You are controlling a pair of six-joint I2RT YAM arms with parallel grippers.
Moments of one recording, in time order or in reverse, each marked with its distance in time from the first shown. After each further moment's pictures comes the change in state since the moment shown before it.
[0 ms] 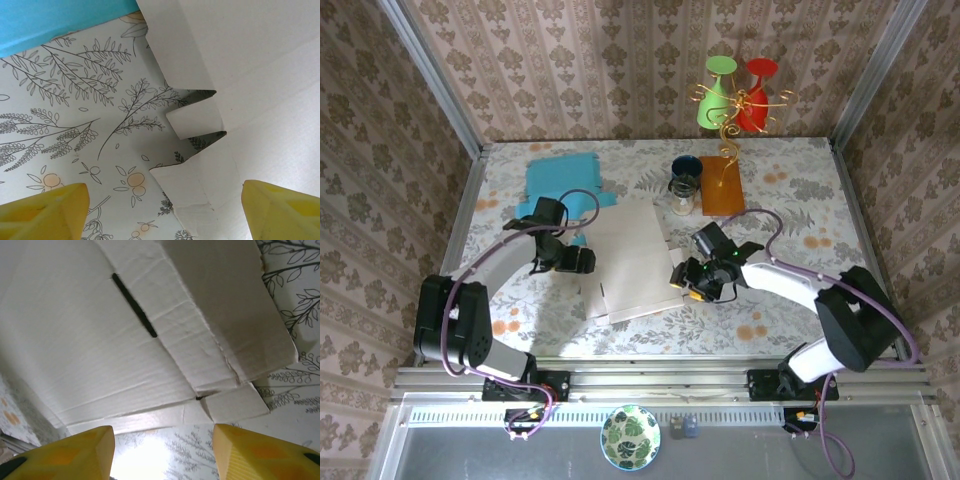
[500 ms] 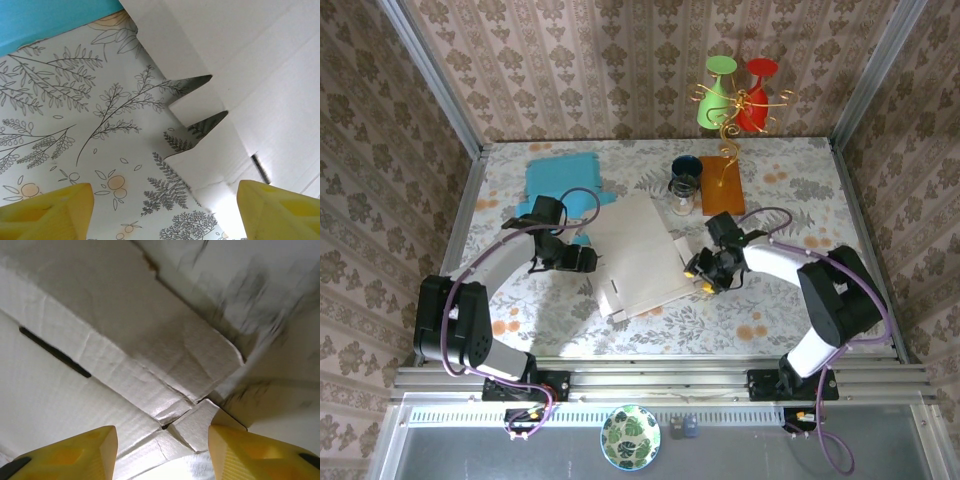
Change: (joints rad) left arm 0.007 0.000 0.008 -0.005 0.084 0.043; right arm -0.204 0.143 0.060 -0.024 -0.009 -0.025
